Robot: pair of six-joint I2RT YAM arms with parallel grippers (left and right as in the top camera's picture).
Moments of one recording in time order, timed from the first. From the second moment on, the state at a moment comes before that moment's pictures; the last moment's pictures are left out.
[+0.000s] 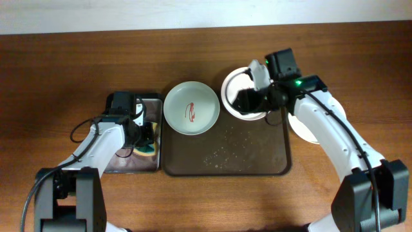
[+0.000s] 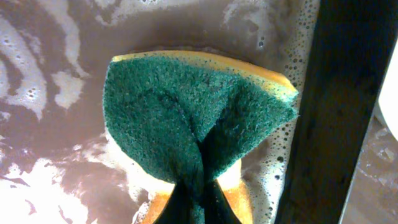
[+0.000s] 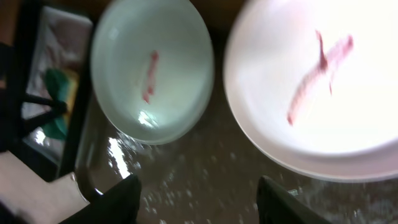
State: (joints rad) left arm -0.06 1.69 0.95 -0.59 0.07 -0.13; right arm 0.26 1.70 1.37 -0.77 -0.40 0.13
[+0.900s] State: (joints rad) left arm -0.06 1.69 0.95 -0.59 0.07 -0.13; right arm 0.42 2.09 1.41 -0.51 -0.30 0.51
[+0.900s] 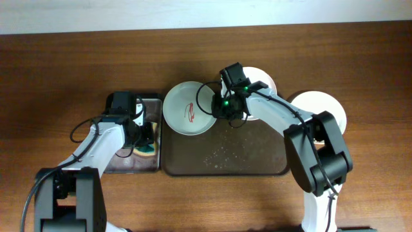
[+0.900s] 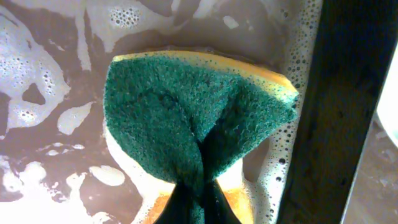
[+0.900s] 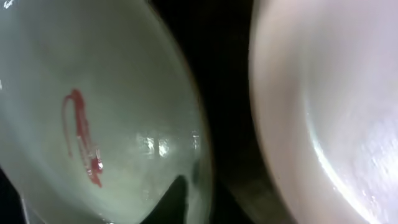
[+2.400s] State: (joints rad) left arm -0.13 1.40 0.96 -0.45 -0.18 -0.08; right arm 0.40 2.06 1.42 -0.98 -0.20 0.47
